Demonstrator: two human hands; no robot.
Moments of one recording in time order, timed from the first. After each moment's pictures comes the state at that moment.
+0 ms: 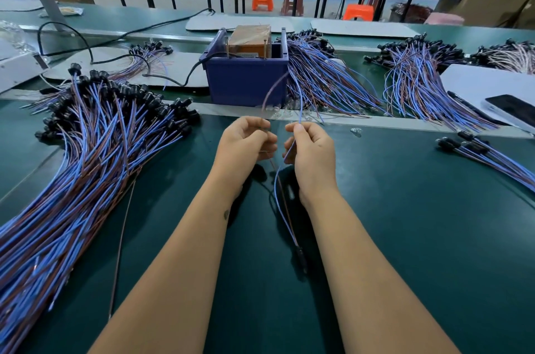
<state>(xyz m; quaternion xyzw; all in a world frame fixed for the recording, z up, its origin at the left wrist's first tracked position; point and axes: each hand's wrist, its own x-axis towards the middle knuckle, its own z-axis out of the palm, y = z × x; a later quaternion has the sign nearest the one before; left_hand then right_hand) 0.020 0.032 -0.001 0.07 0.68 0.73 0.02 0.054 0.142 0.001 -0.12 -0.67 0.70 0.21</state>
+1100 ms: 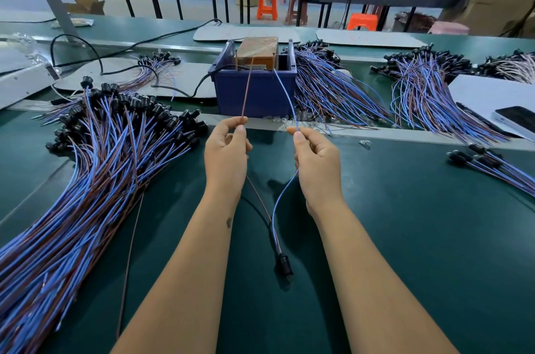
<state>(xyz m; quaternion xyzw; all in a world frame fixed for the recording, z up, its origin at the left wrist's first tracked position) 0.007 0.017 -0.001 -0.01 0.67 0.73 -0.11 0.044 0.138 -0.004 -0.09 -0.69 0.67 0.25</state>
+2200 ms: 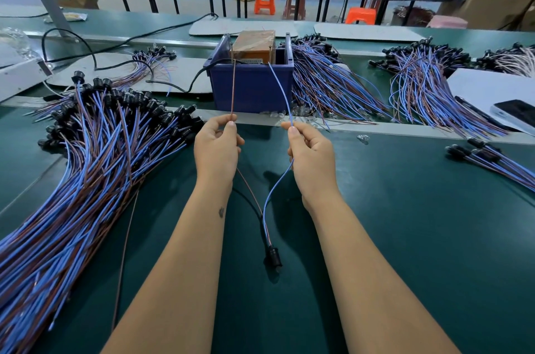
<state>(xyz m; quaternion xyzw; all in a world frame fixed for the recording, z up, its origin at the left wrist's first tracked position) -0.007 0.013 -0.004 -0.06 0.68 0.72 -0.11 0.042 0.135 -0.001 -0.08 -0.70 0.68 0.23</state>
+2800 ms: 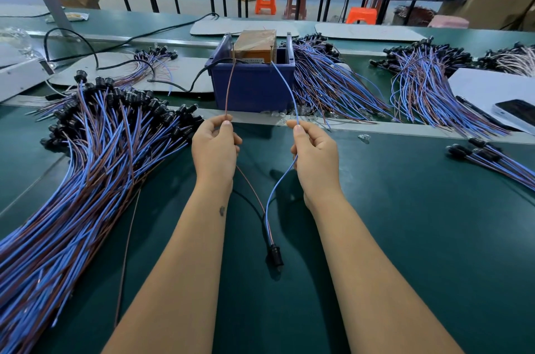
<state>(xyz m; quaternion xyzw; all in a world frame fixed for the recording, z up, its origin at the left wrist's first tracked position) -0.004 0.011 -0.002 -0.08 0.65 0.75 -0.12 0.040 0.139 -0.004 -0.11 -0.69 0.68 0.23</state>
